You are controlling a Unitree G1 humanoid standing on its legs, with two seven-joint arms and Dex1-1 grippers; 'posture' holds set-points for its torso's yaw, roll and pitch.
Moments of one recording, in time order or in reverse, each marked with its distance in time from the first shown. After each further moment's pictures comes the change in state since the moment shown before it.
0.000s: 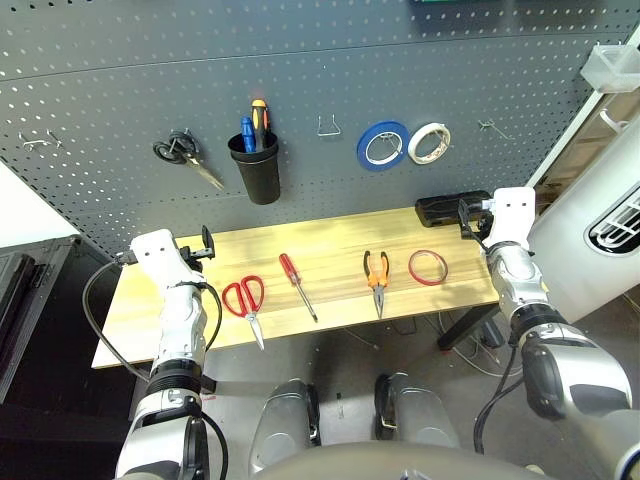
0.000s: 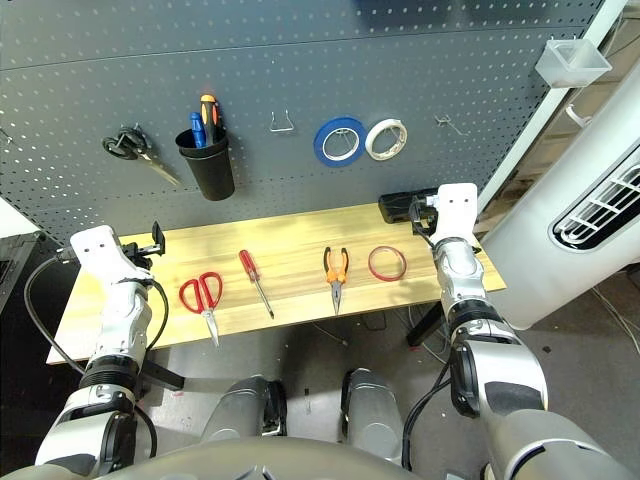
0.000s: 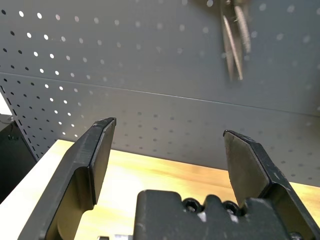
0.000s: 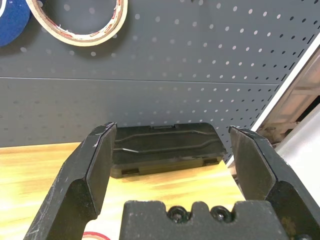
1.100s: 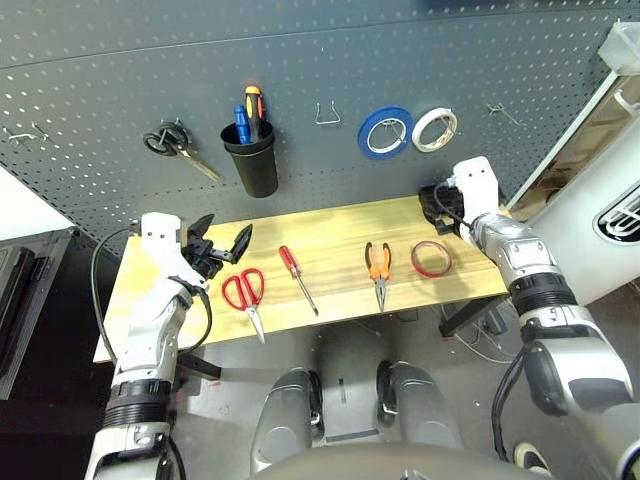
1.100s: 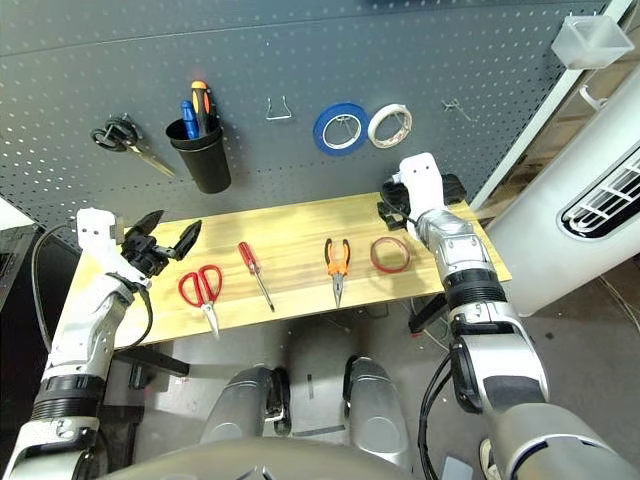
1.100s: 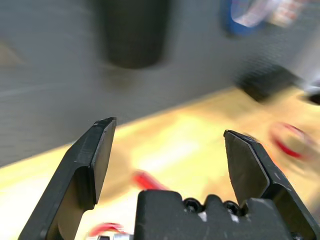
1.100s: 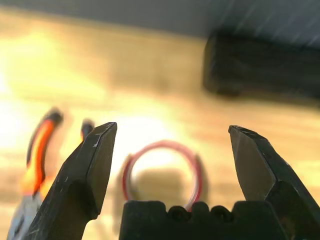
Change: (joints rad) left arm 0.212 0.173 -0.179 -0.700 -0.265 0.527 -0.702; right arm -0.044 -0.023 0.200 -0.465 -0.030 0.992 0.261
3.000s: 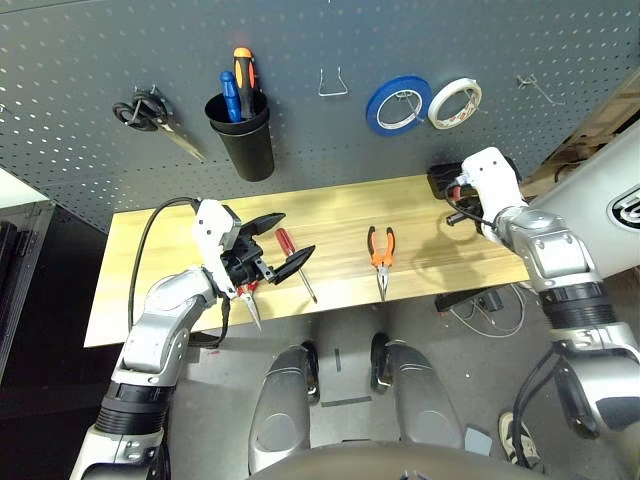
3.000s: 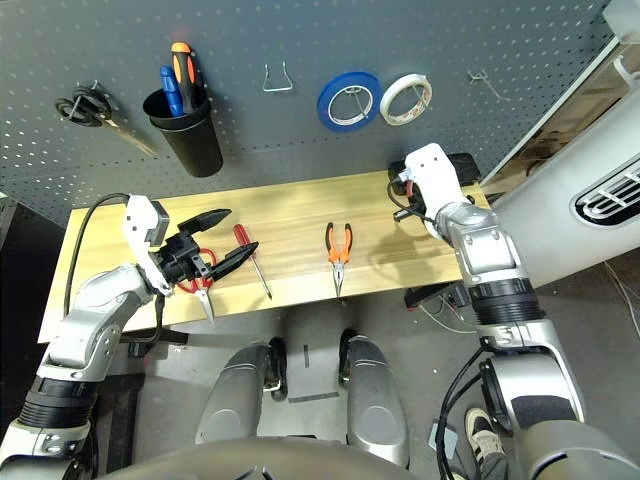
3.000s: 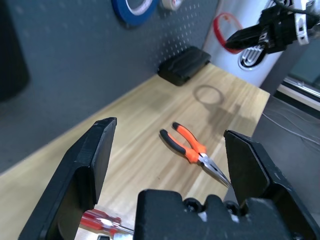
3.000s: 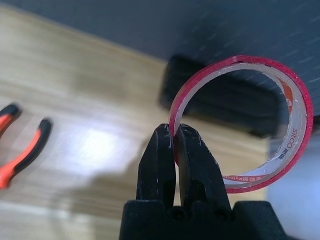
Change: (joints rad) left arm -0.009 0.052 -0.055 -0.172 -0.030 0.001 -0.159; right arm 0.139 -0.165 -0.017 -0.562 -0.038 0.173 0.023
